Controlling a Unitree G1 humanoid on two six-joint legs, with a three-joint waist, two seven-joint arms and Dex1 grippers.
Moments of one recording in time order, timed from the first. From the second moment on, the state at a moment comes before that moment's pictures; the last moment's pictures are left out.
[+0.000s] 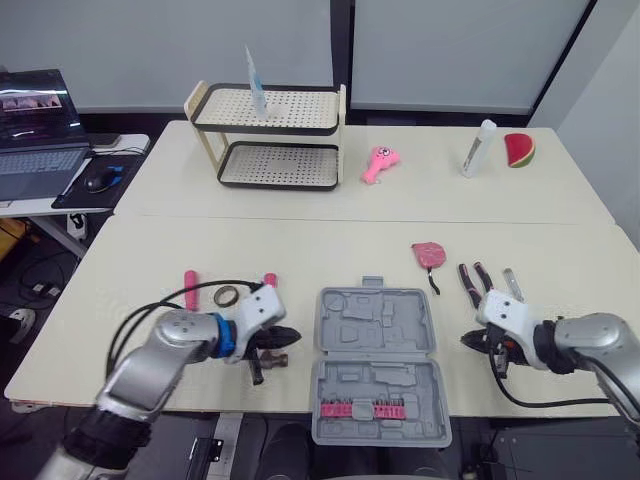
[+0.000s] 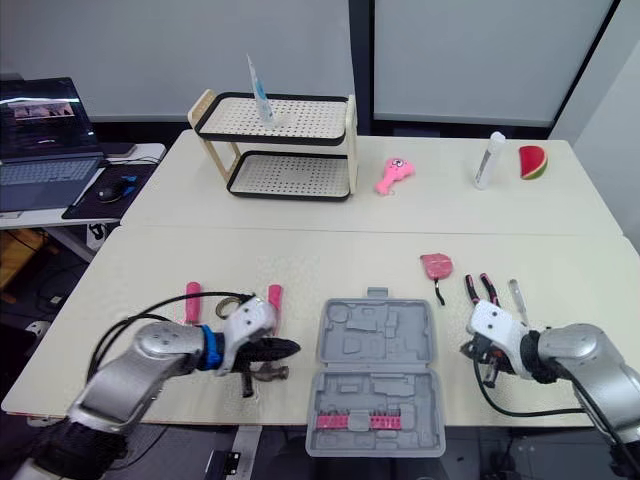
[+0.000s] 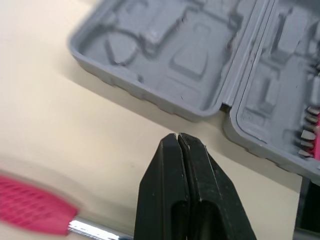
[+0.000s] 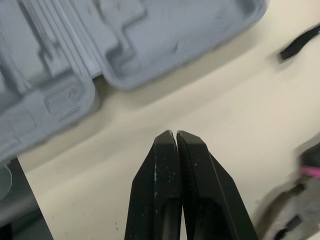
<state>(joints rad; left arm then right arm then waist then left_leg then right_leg) -0.11 0.76 -0.08 -0.28 -0.26 0.54 -1.03 0.00 -0.94 -0.01 -0.42 0.17 0.66 1.00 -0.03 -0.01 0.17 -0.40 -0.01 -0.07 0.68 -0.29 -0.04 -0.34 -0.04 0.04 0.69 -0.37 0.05</state>
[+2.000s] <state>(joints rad) 0.33 0.91 0.53 -0.12 -0.47 0.34 -1.11 -0.27 -0.95 -0.01 -0.46 0.53 0.54 1.19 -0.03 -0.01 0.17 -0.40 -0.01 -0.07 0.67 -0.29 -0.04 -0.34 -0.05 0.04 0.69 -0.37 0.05</state>
